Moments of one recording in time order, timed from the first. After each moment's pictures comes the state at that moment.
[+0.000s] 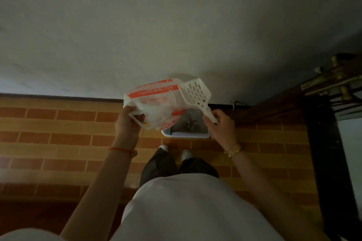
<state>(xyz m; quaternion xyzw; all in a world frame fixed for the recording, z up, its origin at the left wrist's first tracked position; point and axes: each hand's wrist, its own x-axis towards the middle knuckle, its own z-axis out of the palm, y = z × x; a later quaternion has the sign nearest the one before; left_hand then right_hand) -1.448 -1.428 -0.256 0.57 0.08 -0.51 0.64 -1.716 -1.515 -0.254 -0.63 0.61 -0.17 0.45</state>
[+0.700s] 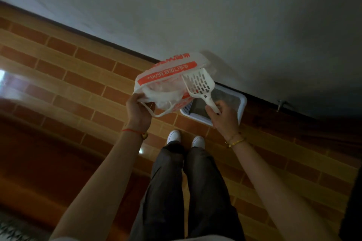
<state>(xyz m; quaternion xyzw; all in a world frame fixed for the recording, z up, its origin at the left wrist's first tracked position) -1.426 -1.402 -0.464 0.52 0.20 -0.43 0.71 -1.640 -1.539 -0.474 -0.69 0.52 -0.05 0.51</state>
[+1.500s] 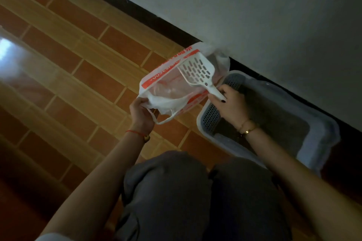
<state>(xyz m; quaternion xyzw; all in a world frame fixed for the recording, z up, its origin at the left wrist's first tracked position) -1.365 -1.382 -0.934 0.52 0.29 -0.36 0.72 -1.513 -1.584 -0.900 -0.81 0.36 0.01 0.46</state>
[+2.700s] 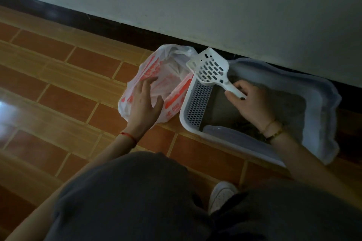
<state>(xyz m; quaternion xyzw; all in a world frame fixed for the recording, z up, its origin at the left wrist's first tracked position) -1.401 -1.415 -0.985 0.84 -0.42 -0.10 0.31 -1.625 -1.604 -0.962 -0.83 0.40 -0.13 0.37</state>
